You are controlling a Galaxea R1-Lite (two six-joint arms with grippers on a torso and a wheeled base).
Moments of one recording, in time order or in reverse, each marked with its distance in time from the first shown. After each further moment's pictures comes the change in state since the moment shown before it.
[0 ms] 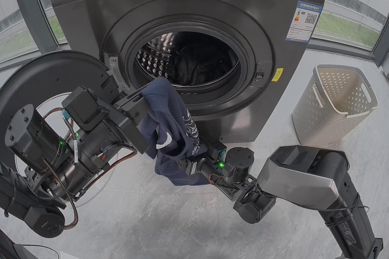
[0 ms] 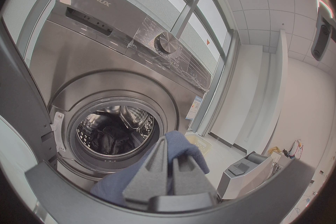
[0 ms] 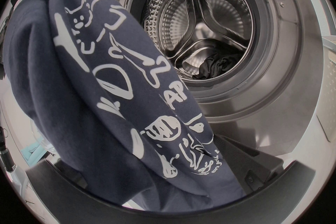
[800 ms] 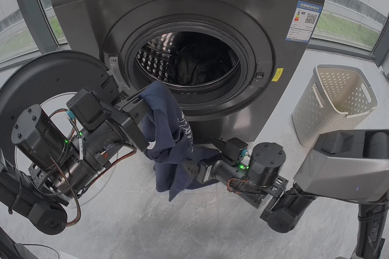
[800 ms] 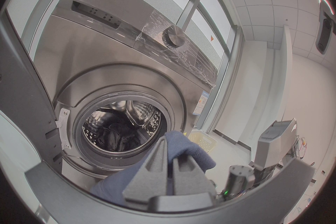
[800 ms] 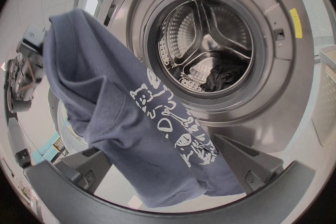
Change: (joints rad) left arm 0.037 0.033 -0.002 0.000 0.003 0.005; right arm 0.055 -0.321 0.376 -0.011 0.008 0.034
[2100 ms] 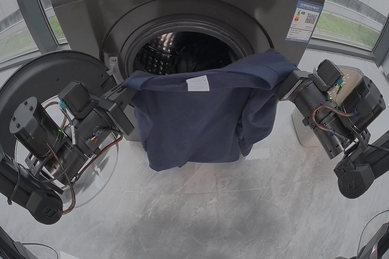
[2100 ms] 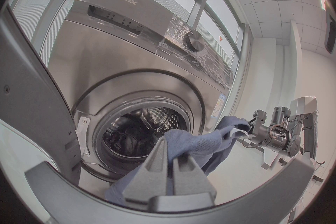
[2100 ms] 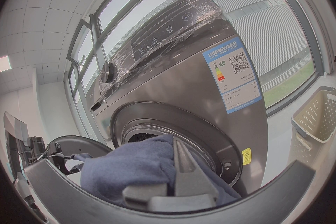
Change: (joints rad) left arm 0.106 0.008 -0.020 0.000 0.006 -0.001; right arm -0.182 -0.506 0.096 0.000 -0.060 -0.008
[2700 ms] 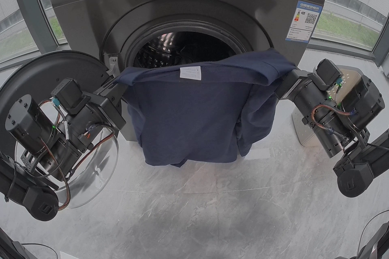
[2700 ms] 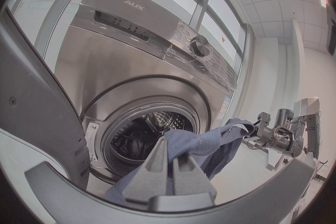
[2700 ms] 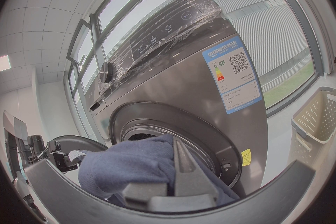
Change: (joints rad) left arm 0.045 -0.016 0.000 0.000 -0.004 -0.004; right arm -0.007 0.006 -0.008 0.000 0.000 -0.001
